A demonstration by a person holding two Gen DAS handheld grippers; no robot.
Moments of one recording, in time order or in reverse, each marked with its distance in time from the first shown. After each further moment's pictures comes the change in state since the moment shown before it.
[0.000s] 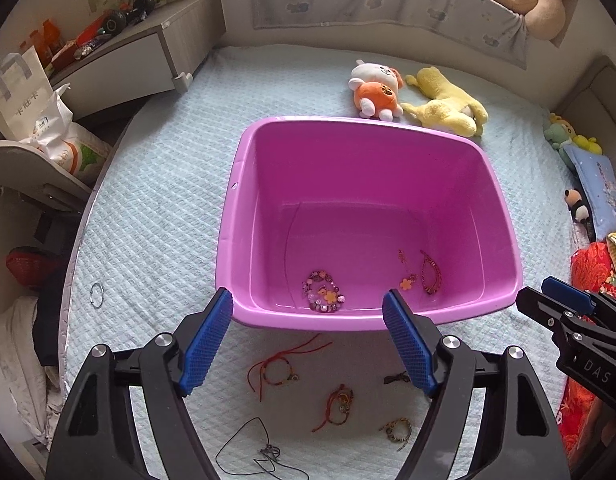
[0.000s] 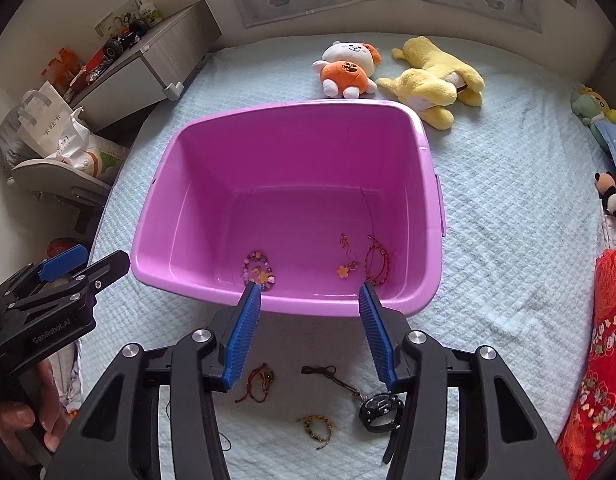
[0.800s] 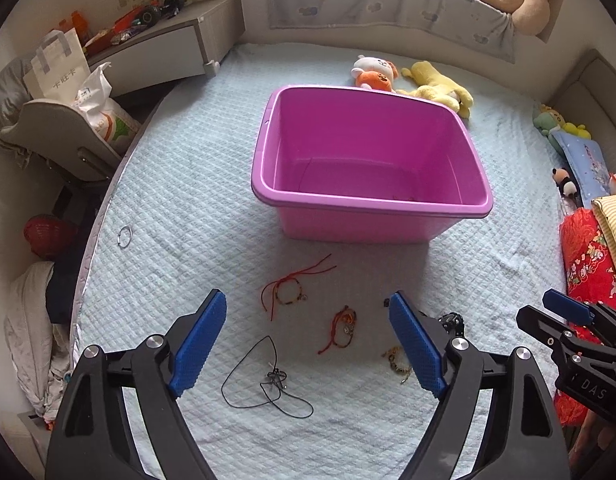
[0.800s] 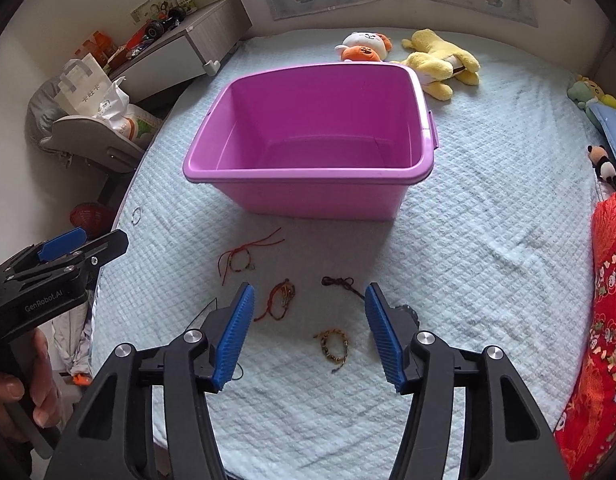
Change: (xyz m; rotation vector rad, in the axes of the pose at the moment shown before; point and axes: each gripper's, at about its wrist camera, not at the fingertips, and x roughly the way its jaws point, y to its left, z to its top) left arm -0.086 0.007 -0.124 -0.029 -0.013 0.023; right arm -0.069 0.012 -0.139 -0.047 0.000 0.055
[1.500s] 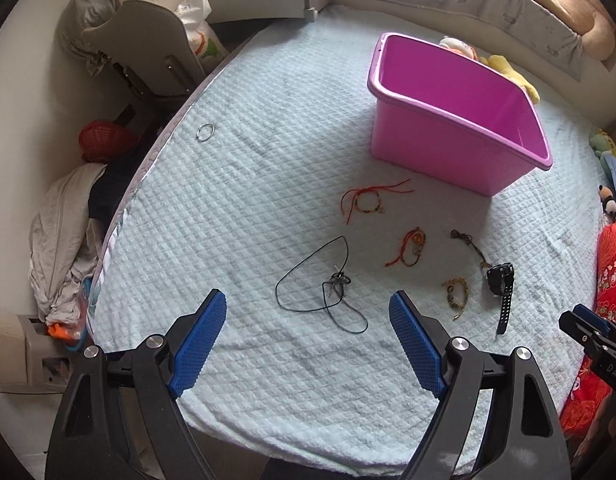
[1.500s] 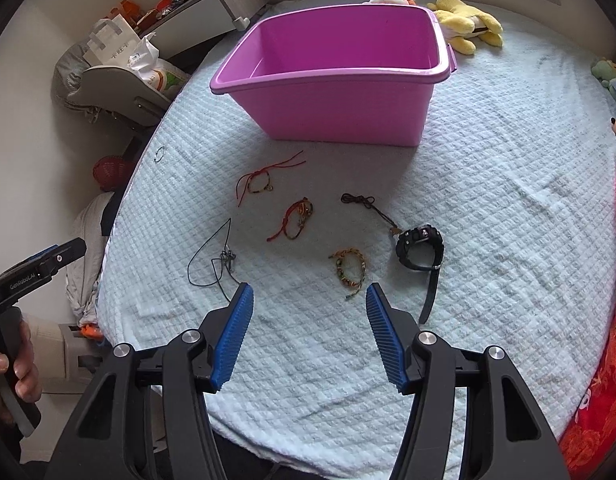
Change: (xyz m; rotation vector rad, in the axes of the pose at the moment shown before) left arm -0.027 0.067 -0.135 -0.215 0.091 0.159; right arm 0.016 -0.013 -0.101 -0.054 0.088 0.094
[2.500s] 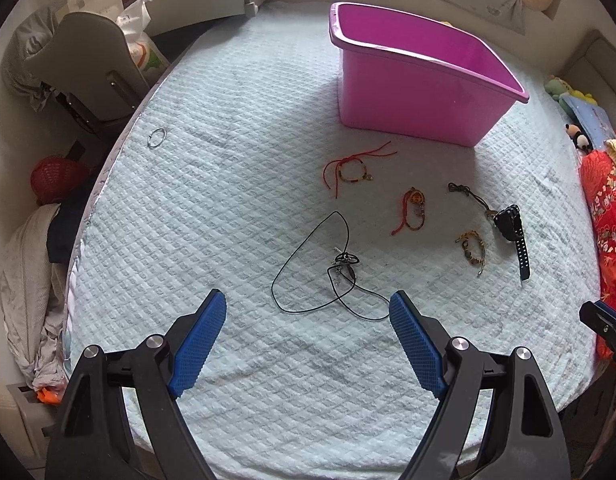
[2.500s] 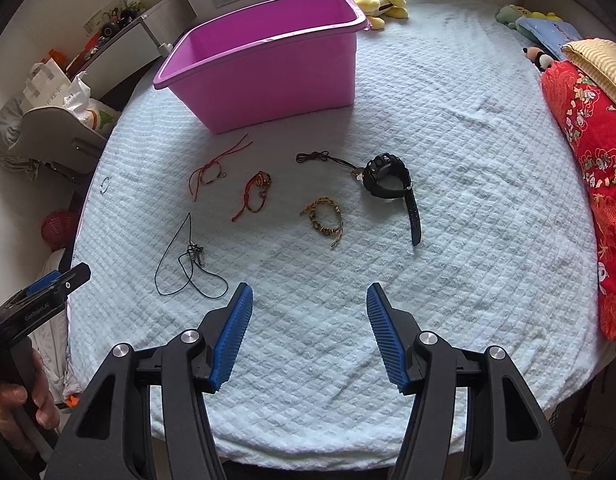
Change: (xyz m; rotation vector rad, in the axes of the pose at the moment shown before) left arm 0.076 0.028 -0.038 0.216 -0.061 -0.144; right arm 0.027 0.041 -0.095 0.269 -0.113 -0.203
